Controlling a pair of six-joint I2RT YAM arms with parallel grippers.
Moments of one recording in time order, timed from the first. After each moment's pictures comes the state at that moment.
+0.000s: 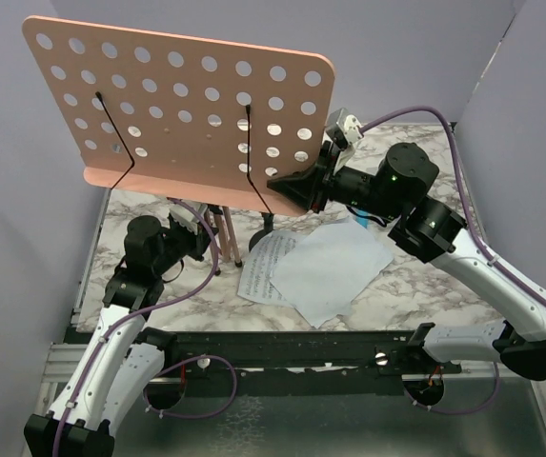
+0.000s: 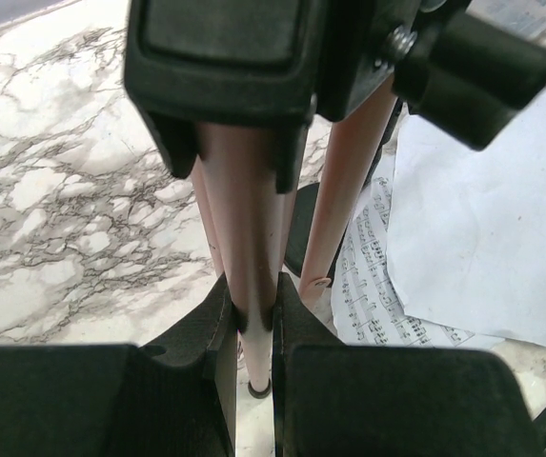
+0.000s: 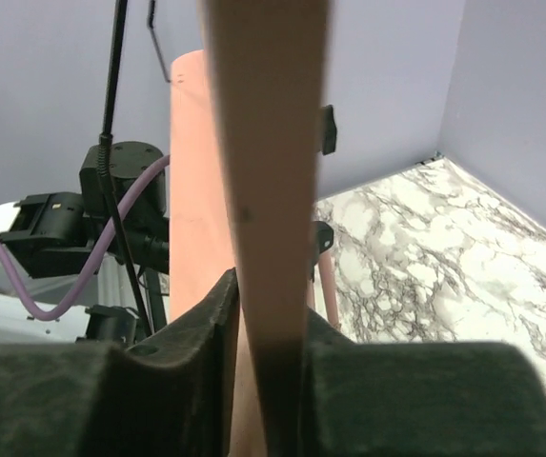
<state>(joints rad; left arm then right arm) -0.25 0.66 0.60 -0.21 0.39 0.07 0.88 1.22 1.43 -0.10 -0.34 0.12</state>
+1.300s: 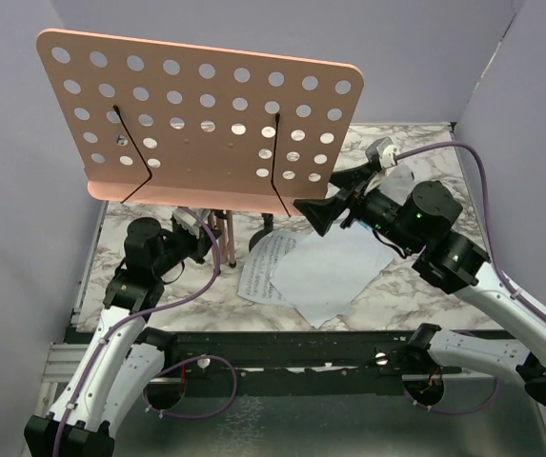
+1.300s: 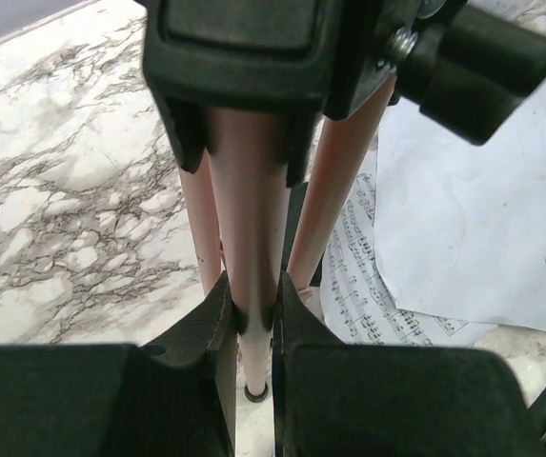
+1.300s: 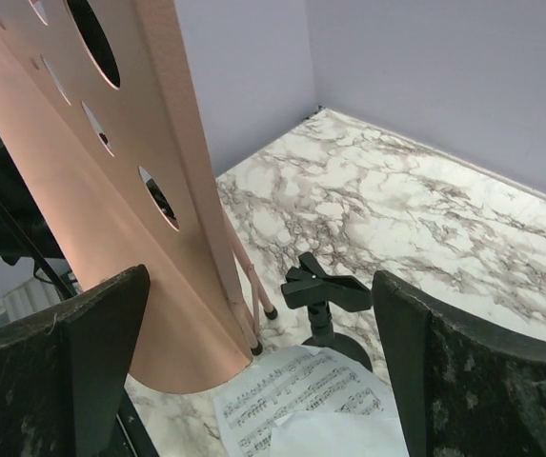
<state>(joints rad) -0.25 0.65 0.59 -0.20 0.45 0.10 0.85 0.98 1.14 -0.11 -0.03 0.15</state>
